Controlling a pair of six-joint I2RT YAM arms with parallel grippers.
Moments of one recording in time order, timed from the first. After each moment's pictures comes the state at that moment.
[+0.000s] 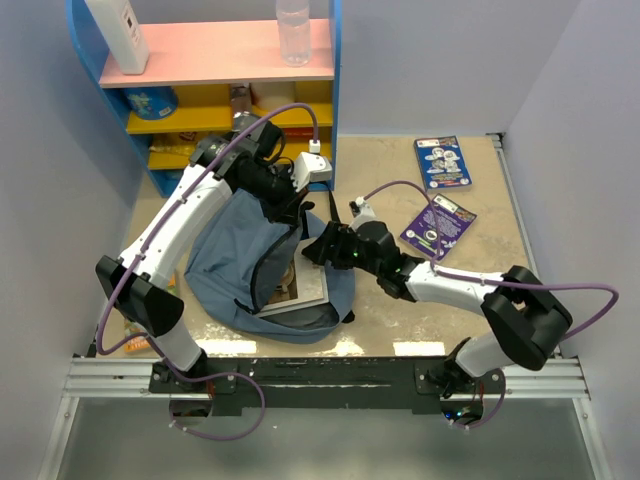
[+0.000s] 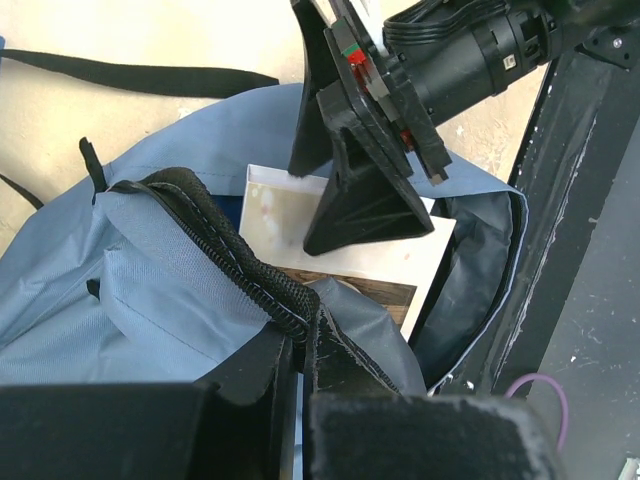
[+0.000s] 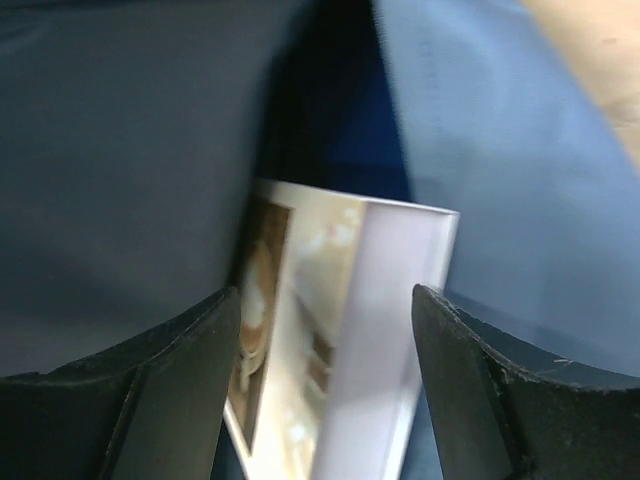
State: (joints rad) left arm -0.53 1.67 1.88 -1.28 0.53 0.54; right arm 0.78 1.47 0.70 0.38 -0.05 0.86
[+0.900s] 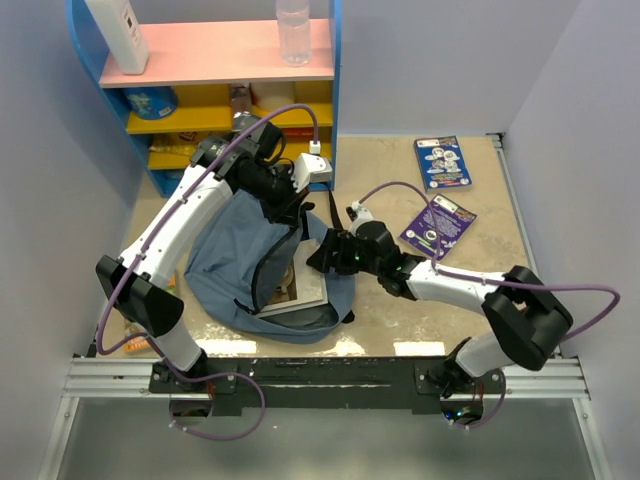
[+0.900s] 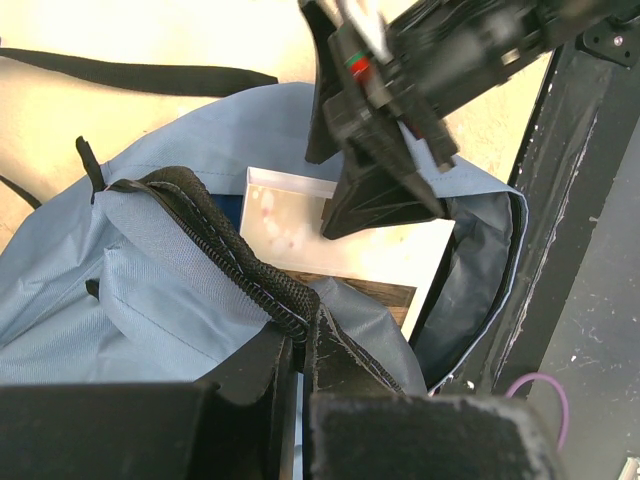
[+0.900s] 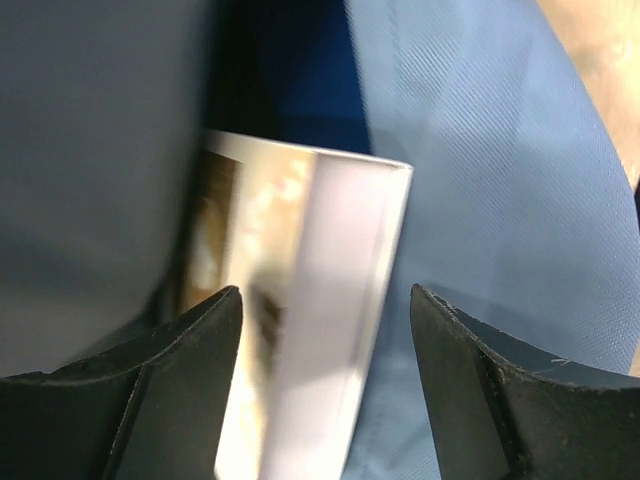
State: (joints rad) left arm -0.53 1.67 1.87 -1.28 0.53 0.54; right arm 0.77 1.44 0.70 0.27 -0.11 0.78
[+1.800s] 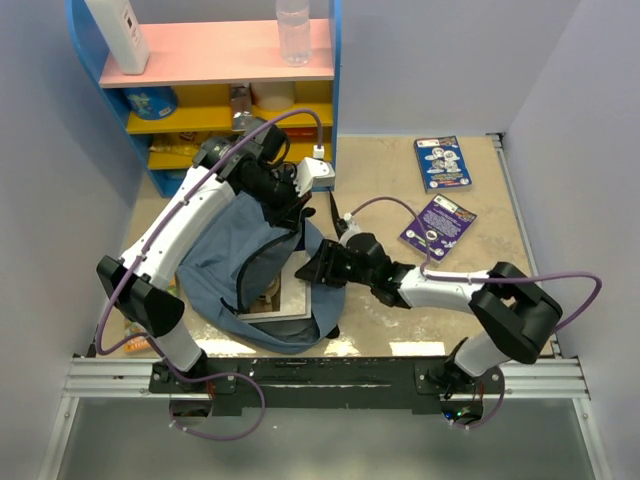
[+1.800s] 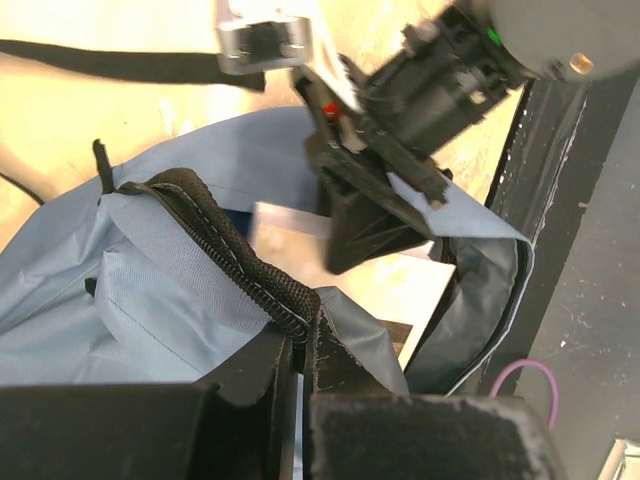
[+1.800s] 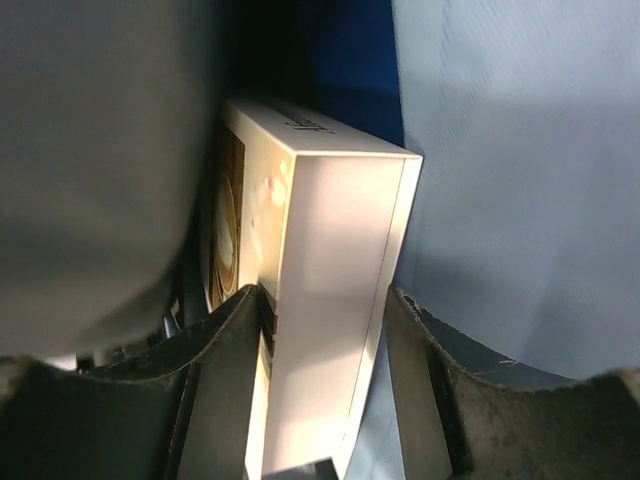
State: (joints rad) left arm -0.55 1.67 1.87 -1.31 0.52 0.54; right arm 0.84 1.54 0.68 0.40 -0.19 0.97
